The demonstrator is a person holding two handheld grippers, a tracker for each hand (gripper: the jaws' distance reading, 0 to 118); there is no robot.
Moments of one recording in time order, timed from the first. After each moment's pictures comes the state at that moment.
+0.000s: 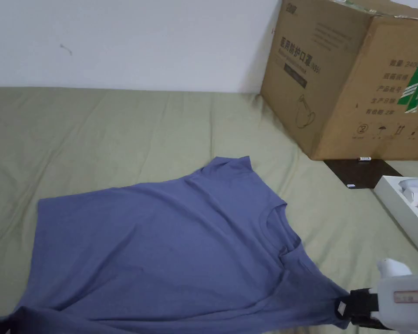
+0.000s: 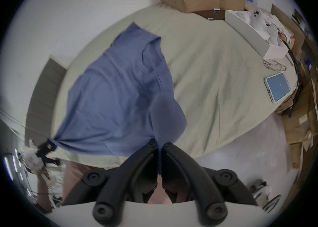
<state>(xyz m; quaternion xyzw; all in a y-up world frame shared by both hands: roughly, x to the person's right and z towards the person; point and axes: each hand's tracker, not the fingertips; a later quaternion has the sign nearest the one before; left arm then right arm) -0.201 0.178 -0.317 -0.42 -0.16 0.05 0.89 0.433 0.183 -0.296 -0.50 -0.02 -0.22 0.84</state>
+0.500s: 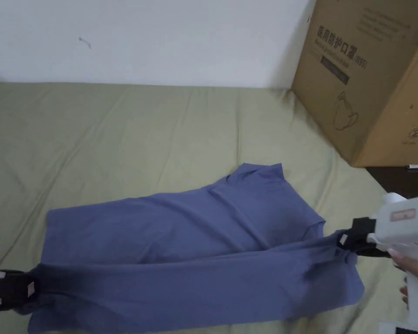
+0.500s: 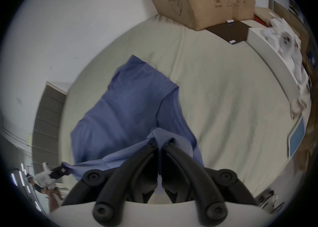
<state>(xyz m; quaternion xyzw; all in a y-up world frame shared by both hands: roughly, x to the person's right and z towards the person) -0.209 0.150 -0.498 -0.50 -0.10 0.11 0.85 0.422 0.181 -0.514 -0.50 -0.05 -0.22 0.84</state>
